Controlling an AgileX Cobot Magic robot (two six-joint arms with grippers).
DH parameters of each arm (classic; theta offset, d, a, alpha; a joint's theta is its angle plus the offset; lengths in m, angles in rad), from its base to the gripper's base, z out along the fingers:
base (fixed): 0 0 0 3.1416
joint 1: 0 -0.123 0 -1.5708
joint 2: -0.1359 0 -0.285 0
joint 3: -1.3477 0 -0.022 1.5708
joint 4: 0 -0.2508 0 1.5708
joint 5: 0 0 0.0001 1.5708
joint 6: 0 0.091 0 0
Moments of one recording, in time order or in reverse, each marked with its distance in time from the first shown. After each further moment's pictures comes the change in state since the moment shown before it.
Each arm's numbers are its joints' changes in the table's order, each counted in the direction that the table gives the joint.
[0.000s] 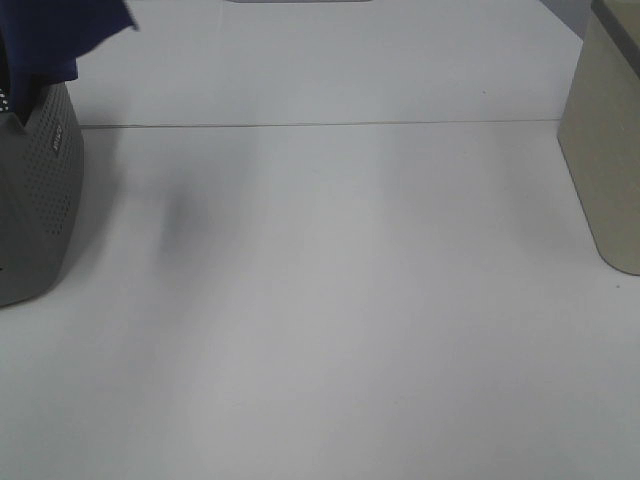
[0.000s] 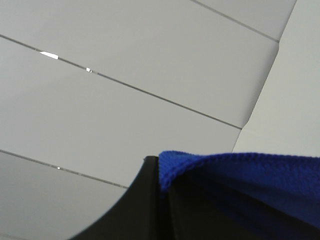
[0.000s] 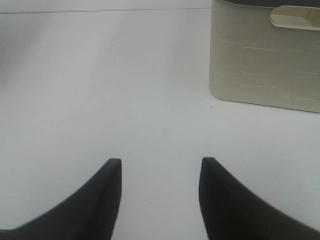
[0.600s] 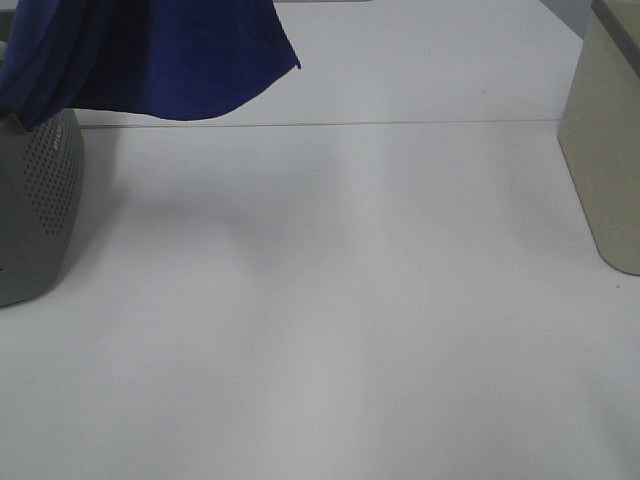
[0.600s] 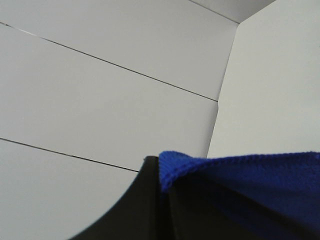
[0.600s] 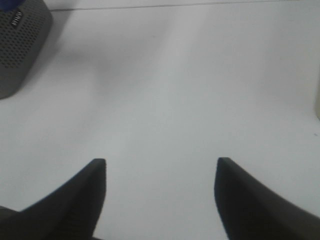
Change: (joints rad) left arm 0.231 -0.090 0.000 0.000 -0.007 0.000; right arm 0.000 -0.368 0.011 -0.410 -0.195 -0.280
